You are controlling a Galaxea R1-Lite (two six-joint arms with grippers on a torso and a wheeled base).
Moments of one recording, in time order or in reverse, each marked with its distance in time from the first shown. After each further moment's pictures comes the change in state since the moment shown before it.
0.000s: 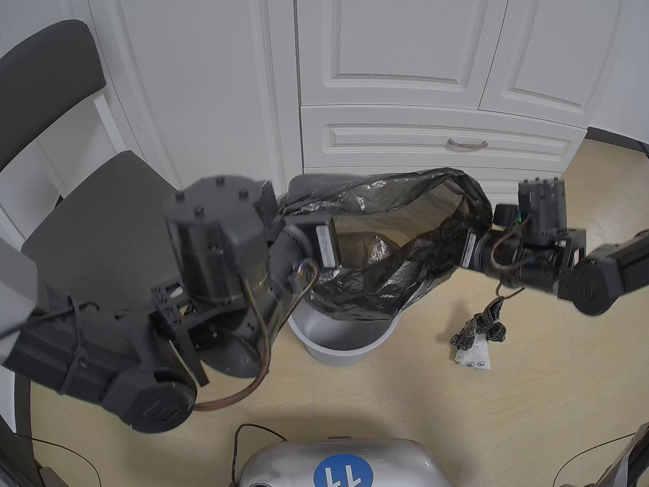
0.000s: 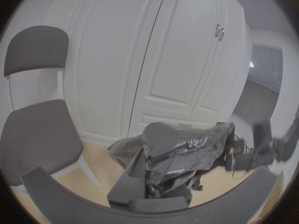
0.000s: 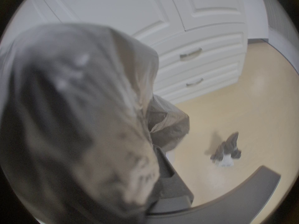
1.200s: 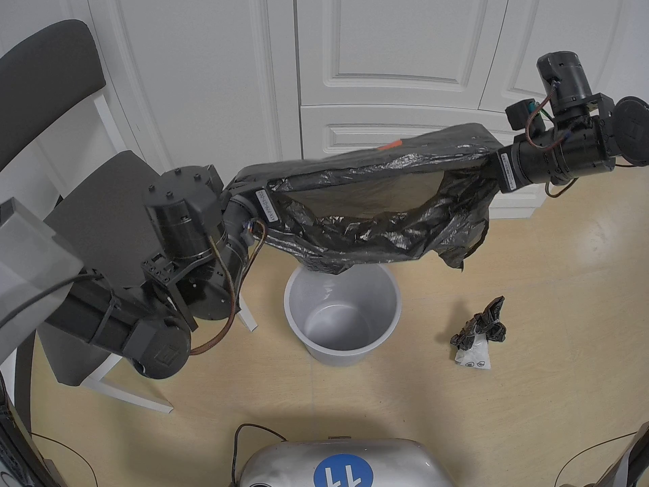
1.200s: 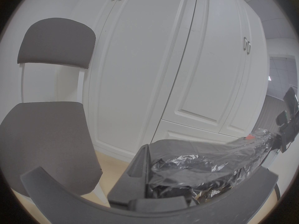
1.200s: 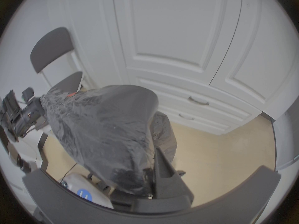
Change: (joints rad) left arm 0.224 0.109 -0.030 -0.208 -0.019 -0.037; right arm -0.057 -0.007 -0.801 0.943 -0.038 -0.605
